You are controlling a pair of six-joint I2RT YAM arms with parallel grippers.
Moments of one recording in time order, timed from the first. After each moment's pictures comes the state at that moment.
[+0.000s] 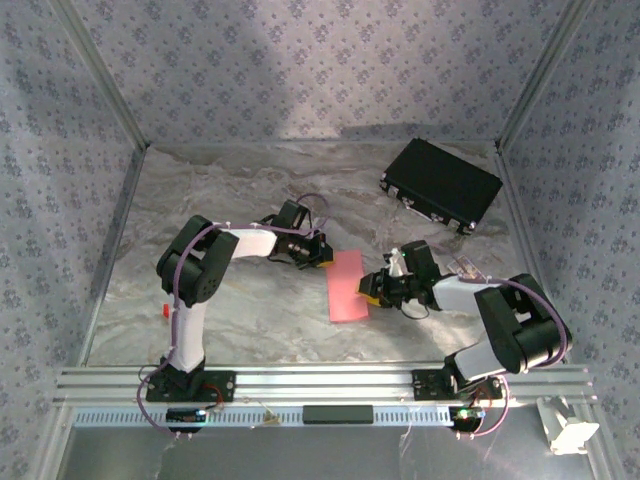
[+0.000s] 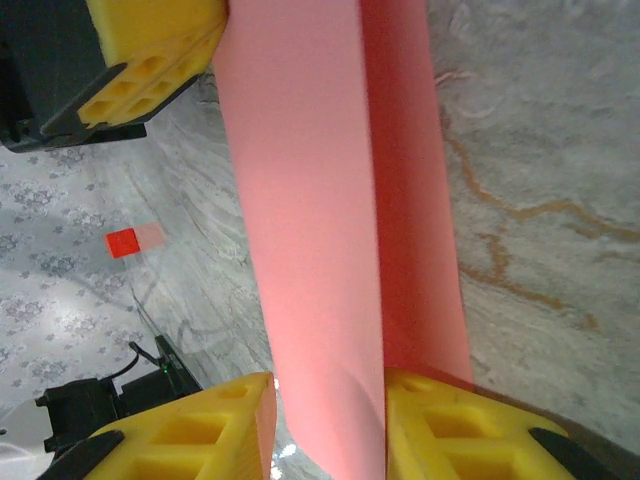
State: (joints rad) left arm -0.60 2.03 1.14 -0.07 0.65 -0.79; right arm 0.37 1.45 0.41 0.13 -0.75 0.84
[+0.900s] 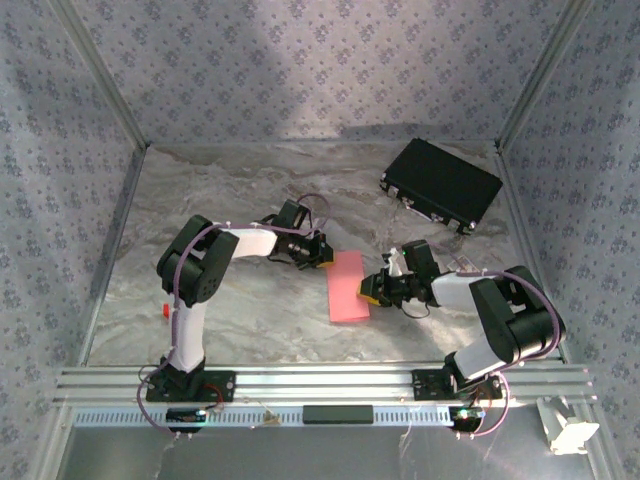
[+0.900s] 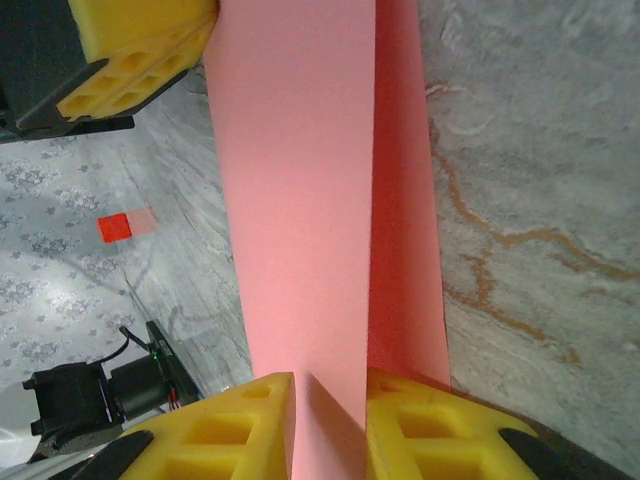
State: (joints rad) left arm -0.60 2.04 1.15 -0.09 0.66 -0.78; right arm 0.35 1.50 0.43 0.14 -0.79 0.77
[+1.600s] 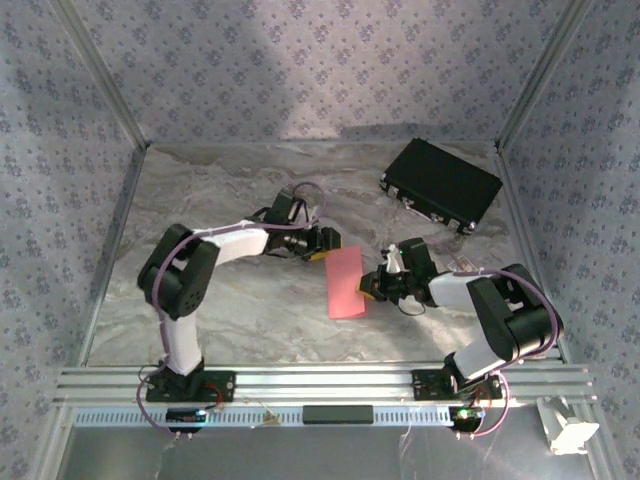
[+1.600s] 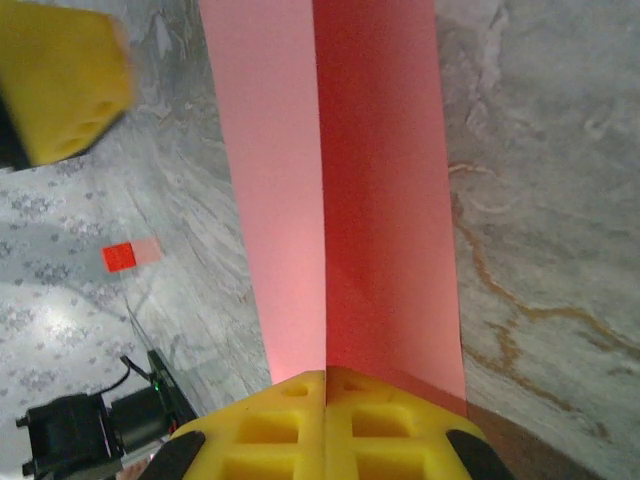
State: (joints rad) left arm -0.60 1.85 1.12 -0.10 0.64 -0.75; right arm 0.38 1.52 0.43 0.23 -0.72 0.85
